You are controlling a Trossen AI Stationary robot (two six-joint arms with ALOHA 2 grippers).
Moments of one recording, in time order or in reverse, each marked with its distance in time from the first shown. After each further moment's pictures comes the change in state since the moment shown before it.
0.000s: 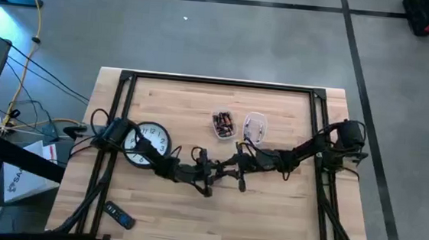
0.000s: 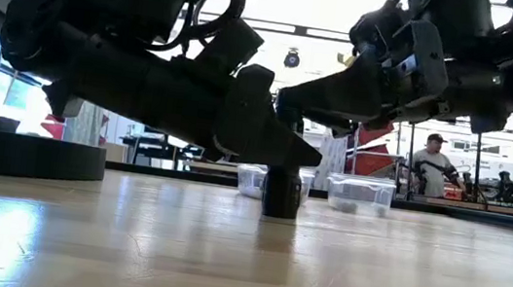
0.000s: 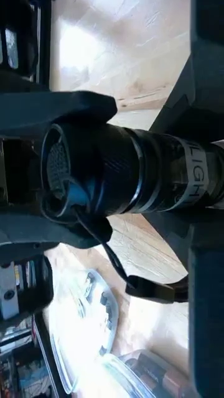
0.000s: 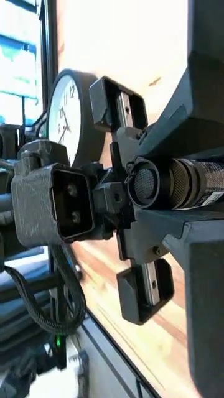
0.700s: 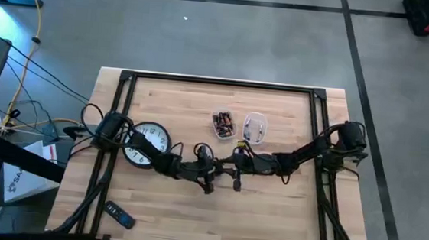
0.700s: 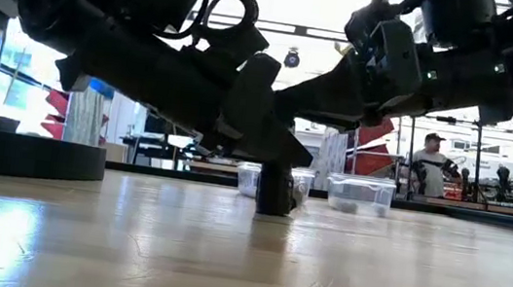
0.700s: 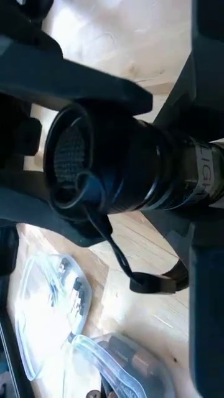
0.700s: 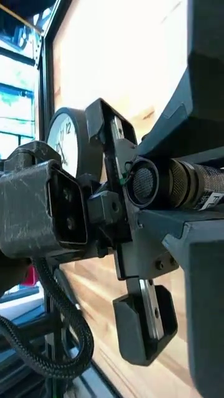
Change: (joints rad) left arm 0.018 -0.103 0.001 -0.257 0.013 -0.155; right arm 0.036 -0.009 0.047 -0.107 0.181 0.013
